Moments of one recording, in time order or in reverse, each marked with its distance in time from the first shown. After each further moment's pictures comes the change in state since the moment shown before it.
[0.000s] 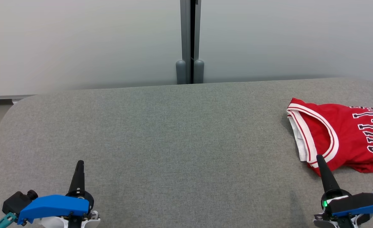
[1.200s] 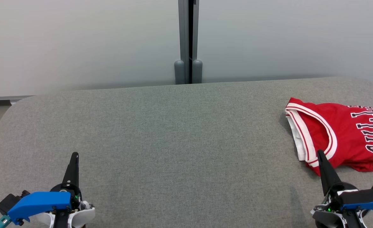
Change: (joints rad) left arm -0.033 -0.043 0.094 -0.007 -0.281 -0.043 0.081; right arm -0.046 0.000 -0.005 0.052 0.322 0.000 0.031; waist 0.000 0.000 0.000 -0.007
